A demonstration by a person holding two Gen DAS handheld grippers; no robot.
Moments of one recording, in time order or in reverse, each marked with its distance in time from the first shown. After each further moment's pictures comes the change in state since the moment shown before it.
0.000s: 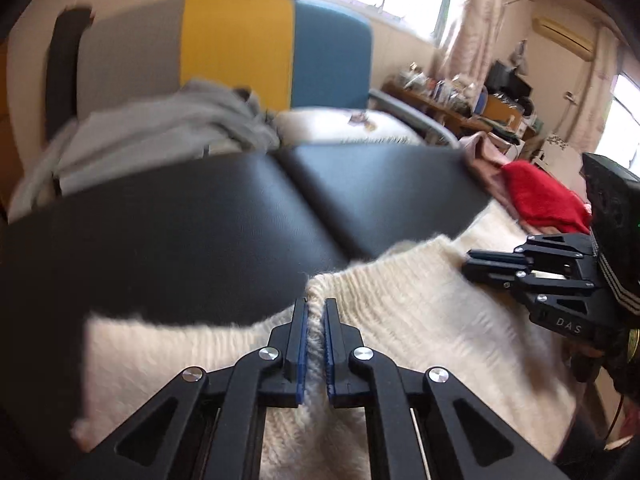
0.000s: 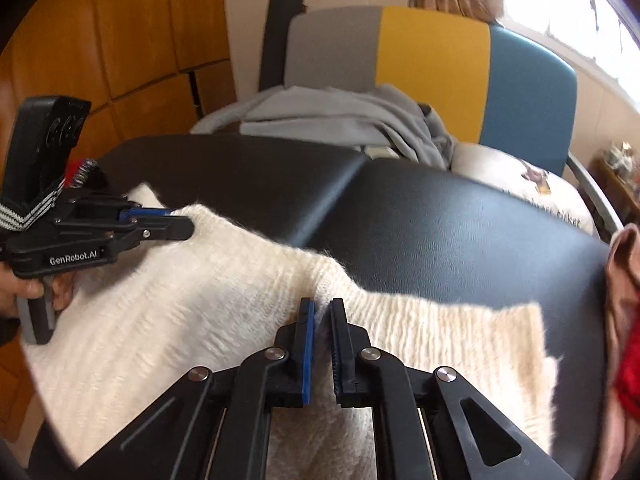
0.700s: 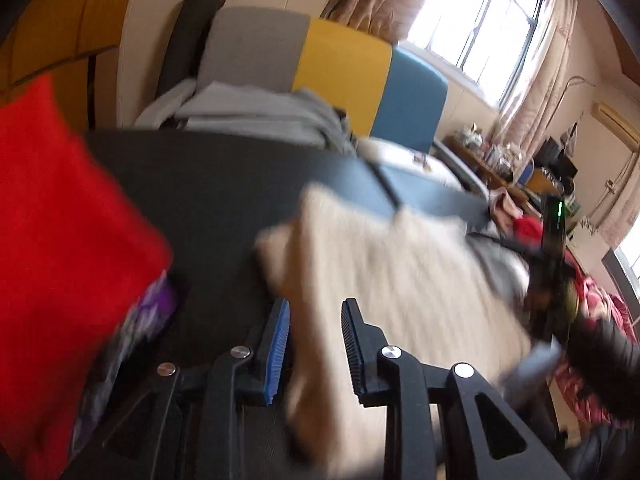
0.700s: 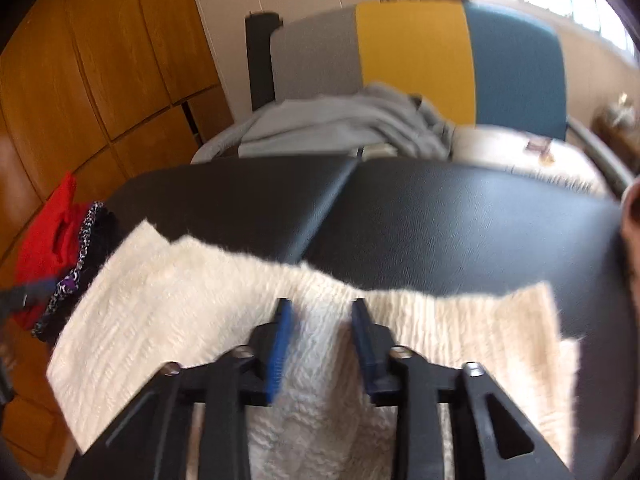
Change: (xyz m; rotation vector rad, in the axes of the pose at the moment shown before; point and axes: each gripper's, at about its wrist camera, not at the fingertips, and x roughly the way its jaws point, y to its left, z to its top) left arm -0.180 0.048 -0.141 -0.279 -0.098 0.102; right arm -0.017 -0.017 0.006 0.123 -0.081 0.094
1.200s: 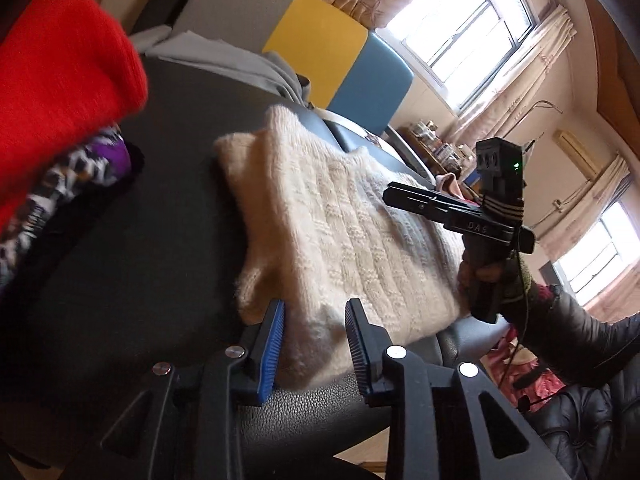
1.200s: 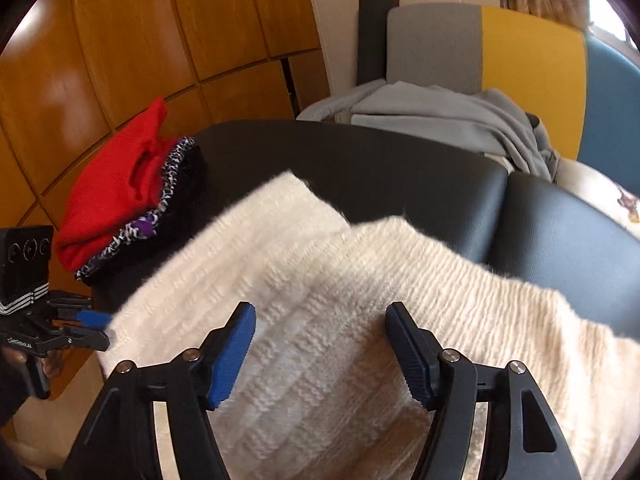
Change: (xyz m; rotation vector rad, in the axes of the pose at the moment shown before) left arm 0.034 0.012 -0.046 -0.117 0.061 -0.310; right arm 0.044 0.113 -0.006 -0.199 0.116 0.228
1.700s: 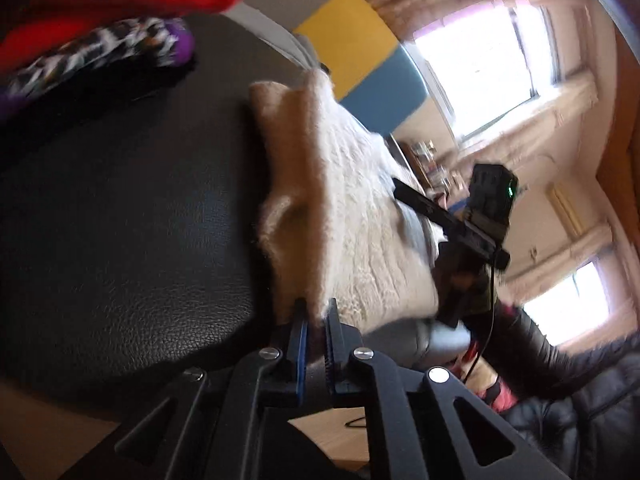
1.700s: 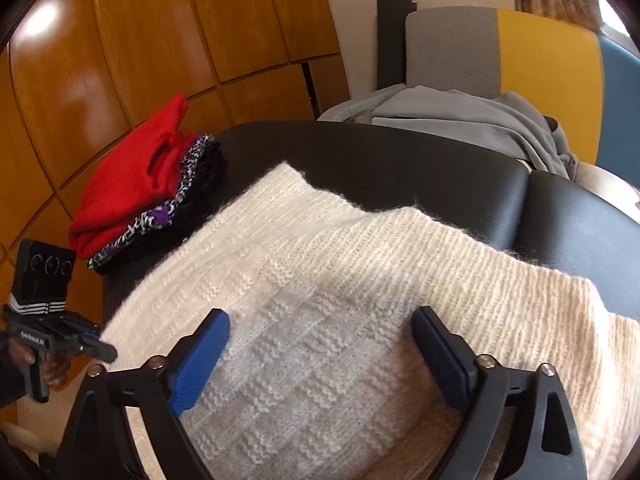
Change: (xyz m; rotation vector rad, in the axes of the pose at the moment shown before) left arm 0.003 0.012 -0.036 -0.209 -0.011 -0.059; right arm 0.008 0.006 -0.014 -0.049 -0.027 0.071
